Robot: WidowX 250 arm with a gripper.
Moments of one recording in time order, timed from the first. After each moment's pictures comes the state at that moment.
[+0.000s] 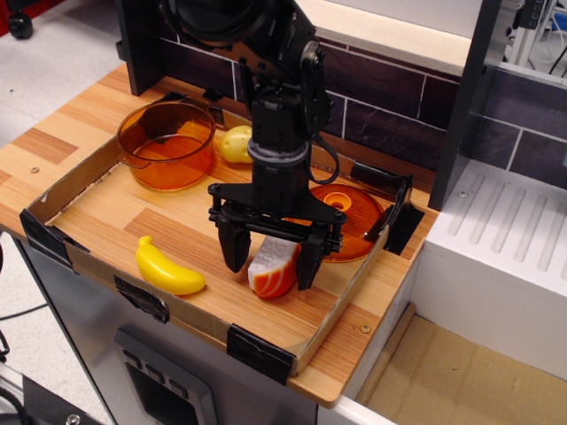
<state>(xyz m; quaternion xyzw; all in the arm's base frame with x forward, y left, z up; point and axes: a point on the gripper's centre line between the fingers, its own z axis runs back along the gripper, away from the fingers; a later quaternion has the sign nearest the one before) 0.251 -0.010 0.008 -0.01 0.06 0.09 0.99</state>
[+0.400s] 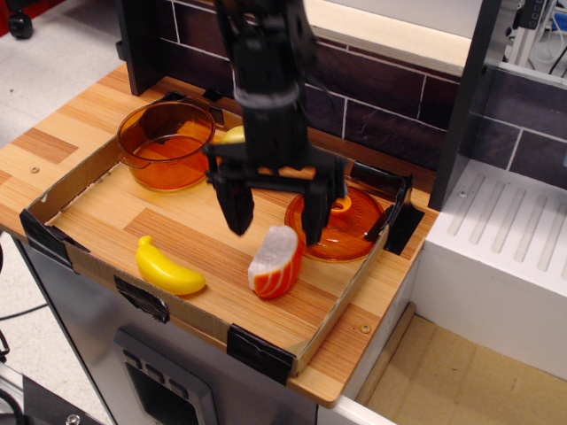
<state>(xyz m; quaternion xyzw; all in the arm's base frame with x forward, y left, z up) 0.259 -0.006 0.053 -0.07 0.04 0.12 0.99</state>
